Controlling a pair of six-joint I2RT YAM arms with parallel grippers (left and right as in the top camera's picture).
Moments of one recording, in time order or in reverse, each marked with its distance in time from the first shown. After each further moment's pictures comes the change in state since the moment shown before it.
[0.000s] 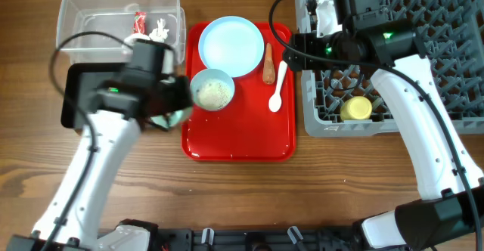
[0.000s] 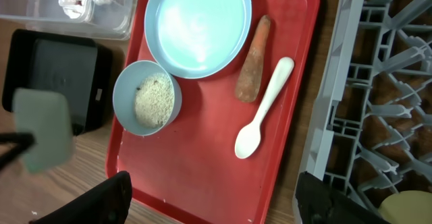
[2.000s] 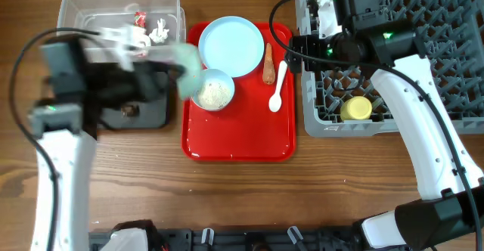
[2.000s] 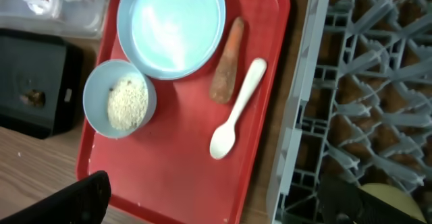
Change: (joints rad) left arm 0.268 -0.115 0.008 0.149 0.828 0.193; right arm 0.000 0.000 -0.001 -0.004 0.087 -0.037
